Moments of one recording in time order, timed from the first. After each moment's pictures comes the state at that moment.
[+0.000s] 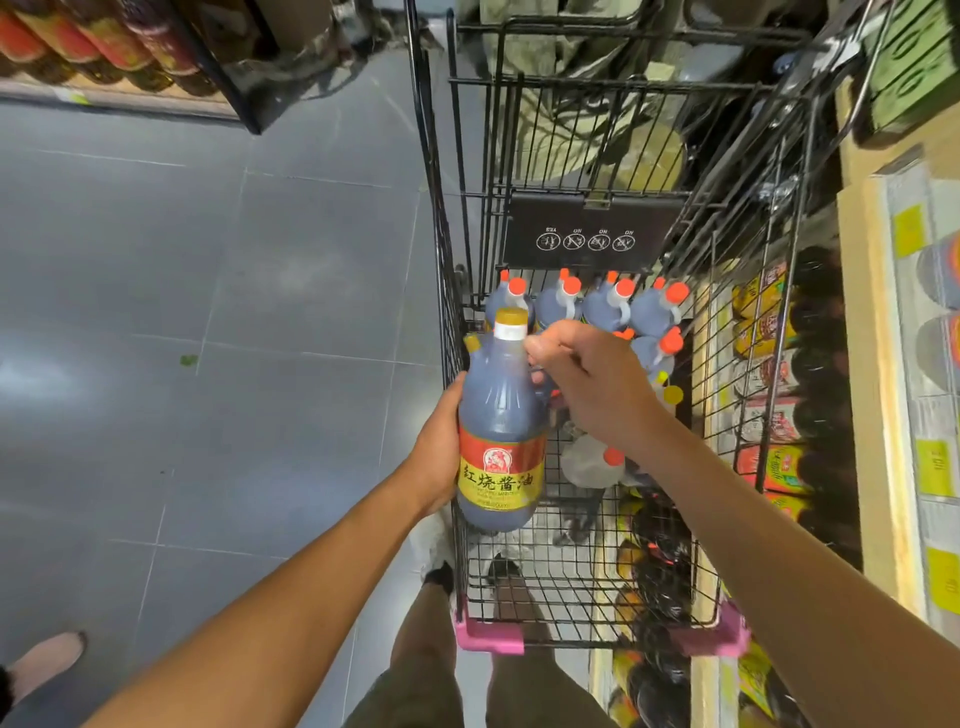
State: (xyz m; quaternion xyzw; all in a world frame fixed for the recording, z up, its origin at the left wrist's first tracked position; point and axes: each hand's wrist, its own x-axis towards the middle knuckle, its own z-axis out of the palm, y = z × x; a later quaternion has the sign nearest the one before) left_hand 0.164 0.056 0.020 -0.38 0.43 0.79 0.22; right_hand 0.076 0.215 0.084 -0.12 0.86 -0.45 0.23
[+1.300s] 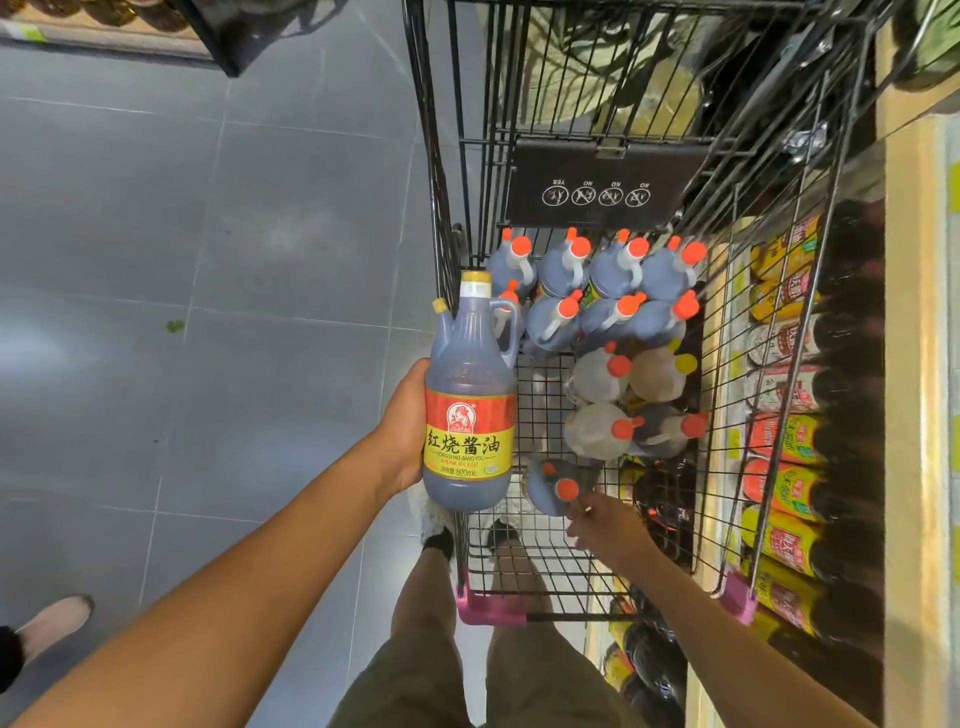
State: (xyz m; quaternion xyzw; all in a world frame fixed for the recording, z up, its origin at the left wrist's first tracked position) left_hand 0.168 0.026 0.005 -0.42 0.45 0.74 0.26; right_hand 0.235 0.305 -0.079 0.13 0.81 -0.29 0.49
